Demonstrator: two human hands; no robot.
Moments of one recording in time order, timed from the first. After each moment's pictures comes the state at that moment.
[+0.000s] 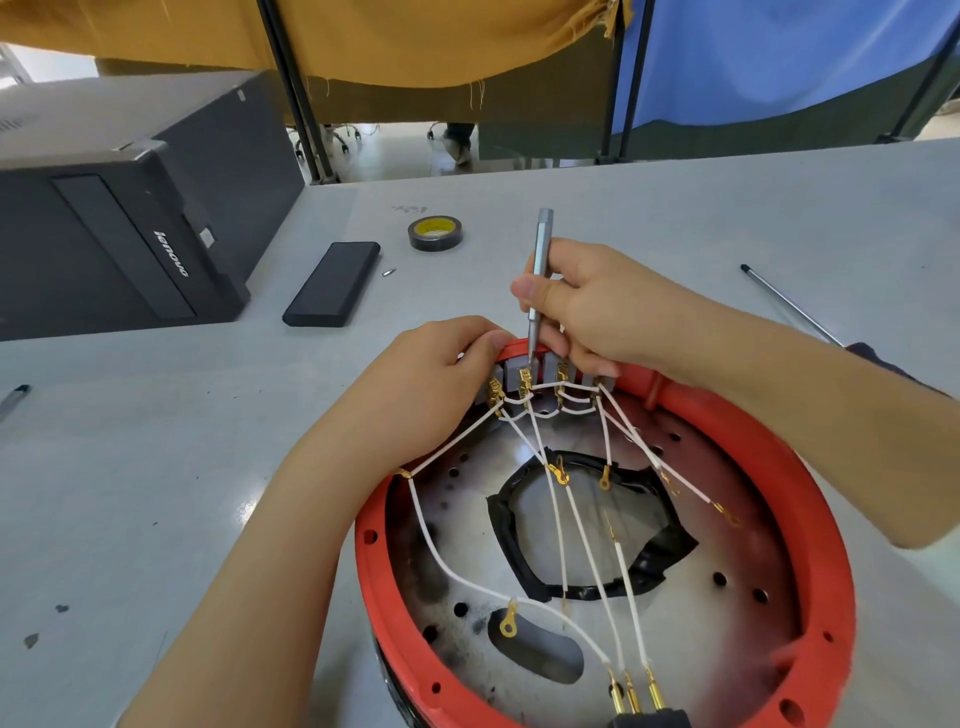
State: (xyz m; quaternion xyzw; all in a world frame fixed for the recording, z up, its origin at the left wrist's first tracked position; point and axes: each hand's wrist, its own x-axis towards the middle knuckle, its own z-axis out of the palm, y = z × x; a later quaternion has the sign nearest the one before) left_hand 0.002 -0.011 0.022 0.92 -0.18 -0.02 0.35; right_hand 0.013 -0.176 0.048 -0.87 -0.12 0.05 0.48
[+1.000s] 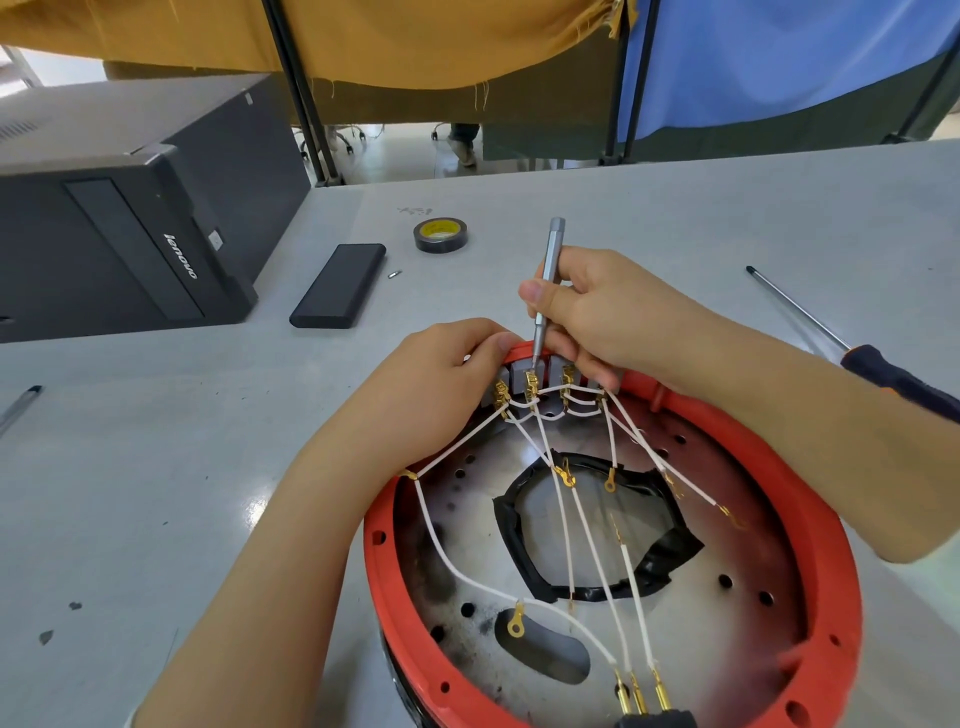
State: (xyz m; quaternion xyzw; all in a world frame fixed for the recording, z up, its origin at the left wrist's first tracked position) left_hand 0.001 -0.011 0.024 0.92 -0.17 -0.04 0.35; right_hand 0.015 -0.175 0.040 -0.86 -0.11 0.03 0.49
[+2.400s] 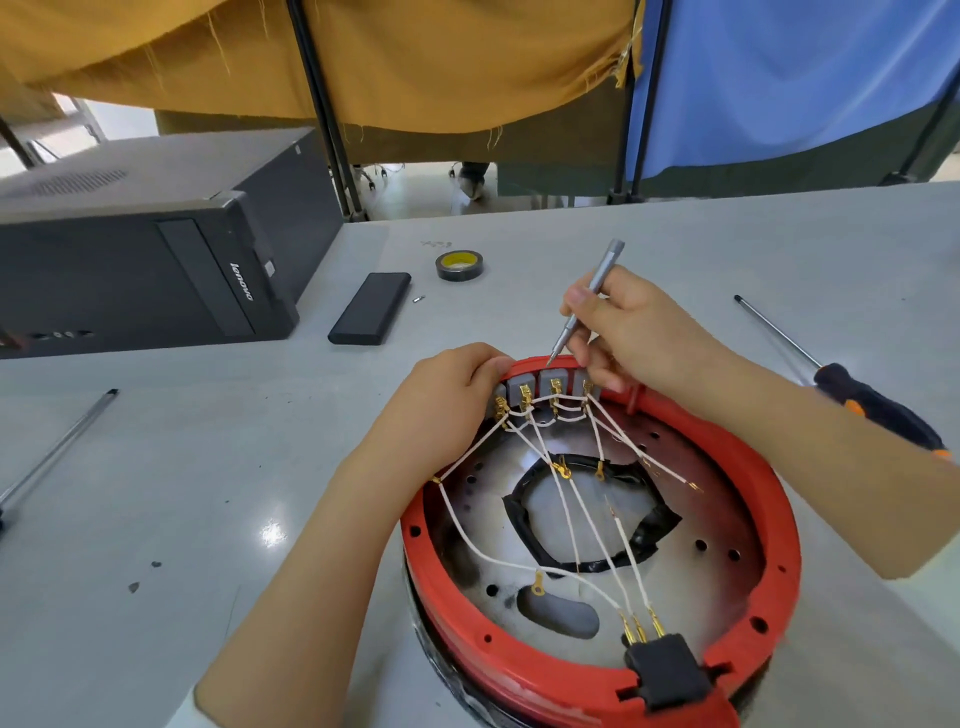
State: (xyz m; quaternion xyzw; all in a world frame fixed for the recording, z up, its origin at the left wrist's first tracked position) left_hand -0.017 -0.007 0.021 0.93 -0.14 0.02 0.34; right_hand -0.008 -0.187 0.043 -0.81 -0.11 -0.02 0.58
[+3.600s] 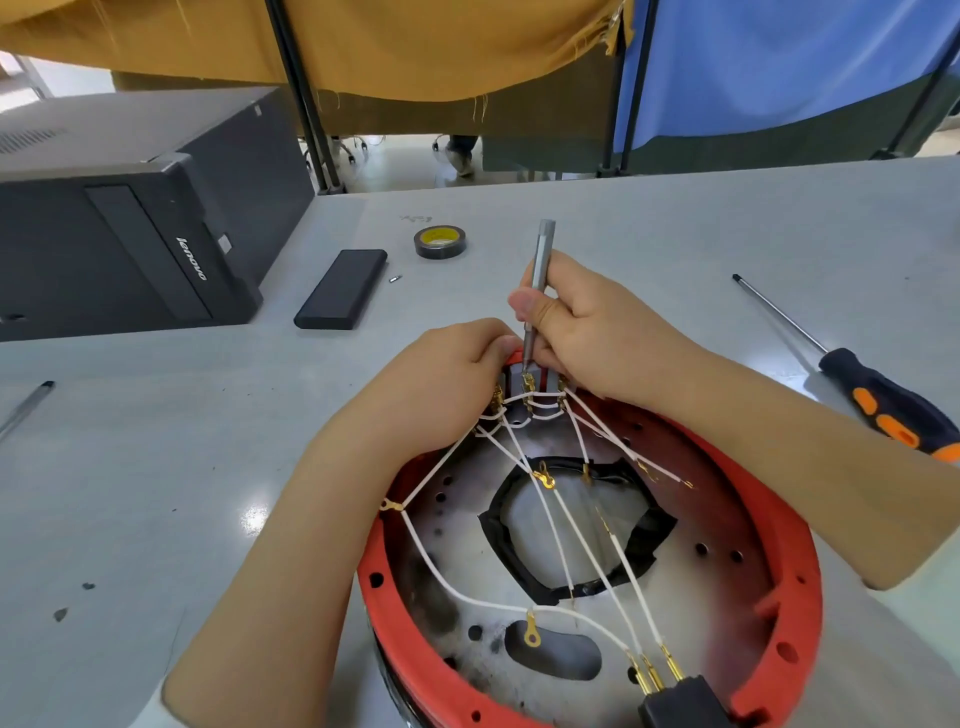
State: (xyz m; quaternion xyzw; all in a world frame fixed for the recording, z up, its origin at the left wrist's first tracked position) left_hand -0.002 -0.018 0.028 0.93 -0.19 -0.02 0.32; right_hand -0.001 -0.171 0.035 -0.88 -0.17 -0.05 0.44
